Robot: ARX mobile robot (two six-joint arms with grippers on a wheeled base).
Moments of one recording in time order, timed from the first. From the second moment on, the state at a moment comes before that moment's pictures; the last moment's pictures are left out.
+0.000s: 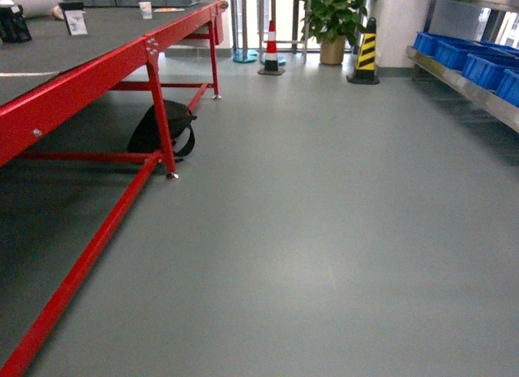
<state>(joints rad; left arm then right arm) -0.17 0.47 0.10 0.64 -0.29 -0.10 -0.17 0.36 0.19 0.23 -0.37 0.06</state>
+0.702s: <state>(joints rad) -0.17 0.47 0.10 0.63 -0.29 -0.10 -0.17 0.36 0.19 0.22 -0.37 0.06</state>
